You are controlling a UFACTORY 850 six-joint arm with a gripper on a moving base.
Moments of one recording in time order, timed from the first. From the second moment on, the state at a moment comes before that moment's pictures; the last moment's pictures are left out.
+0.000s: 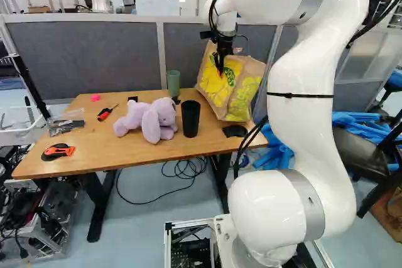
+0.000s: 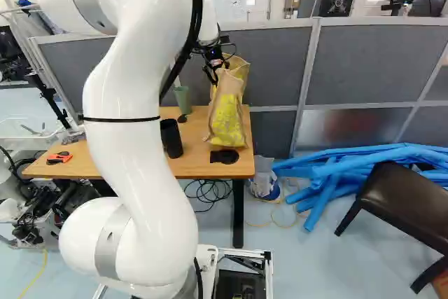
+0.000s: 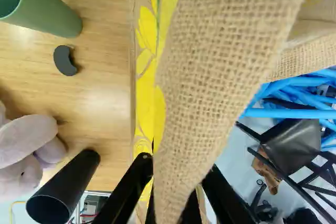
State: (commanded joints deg) arm -1.3 -26.7 -90.6 -6.2 -54.8 -10.8
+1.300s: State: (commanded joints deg) arm 0.0 -30.4 -94.0 -6.2 -54.8 -10.8
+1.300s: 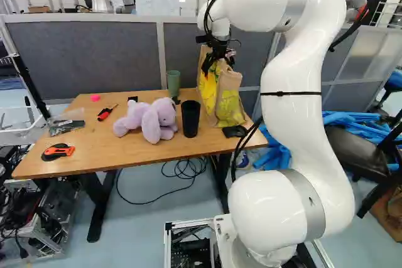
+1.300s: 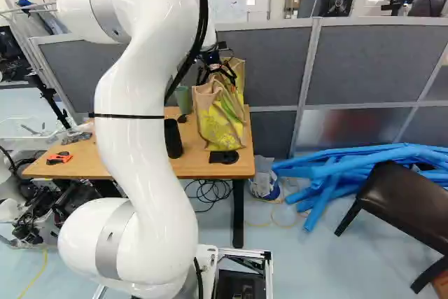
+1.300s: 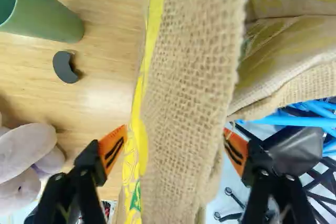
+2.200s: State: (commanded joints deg) arm 0.0 -24.7 -94.0 -6.2 -54.8 -10.8
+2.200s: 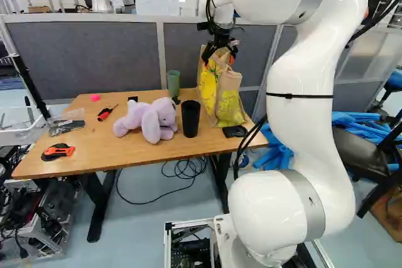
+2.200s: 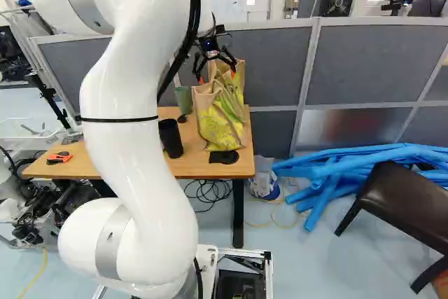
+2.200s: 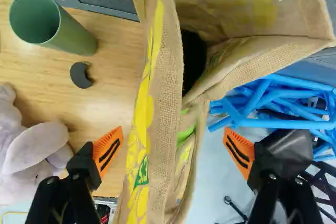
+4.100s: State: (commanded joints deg) arm 0.0 -15.4 -97.5 -6.2 -54.8 -10.8
